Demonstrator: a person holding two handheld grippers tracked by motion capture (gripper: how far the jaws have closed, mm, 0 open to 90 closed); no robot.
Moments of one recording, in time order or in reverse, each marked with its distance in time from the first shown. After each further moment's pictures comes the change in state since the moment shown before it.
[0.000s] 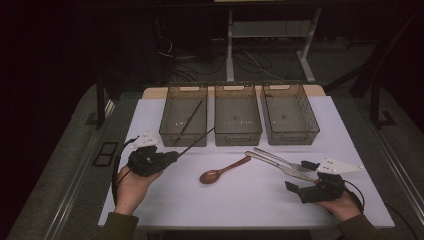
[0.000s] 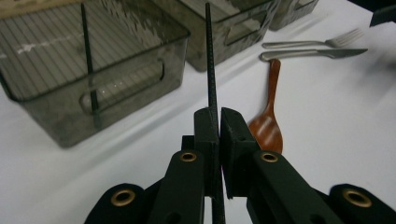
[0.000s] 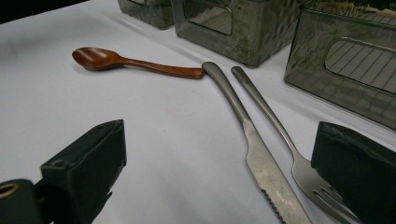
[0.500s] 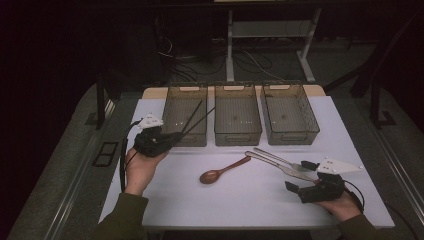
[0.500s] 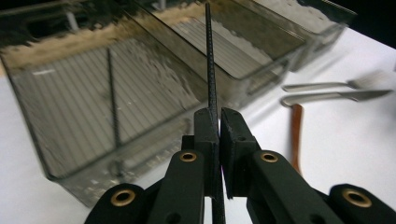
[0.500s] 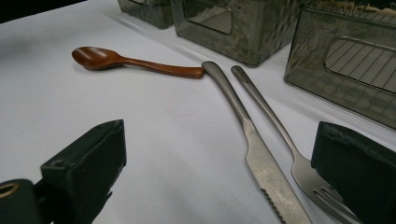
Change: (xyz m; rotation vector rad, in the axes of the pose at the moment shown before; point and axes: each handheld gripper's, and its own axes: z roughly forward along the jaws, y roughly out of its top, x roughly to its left) left arm 0.018 0.037 0.016 -0.078 0.061 -0.015; right arm 0.000 0.000 0.000 0.001 -0.001 0.003
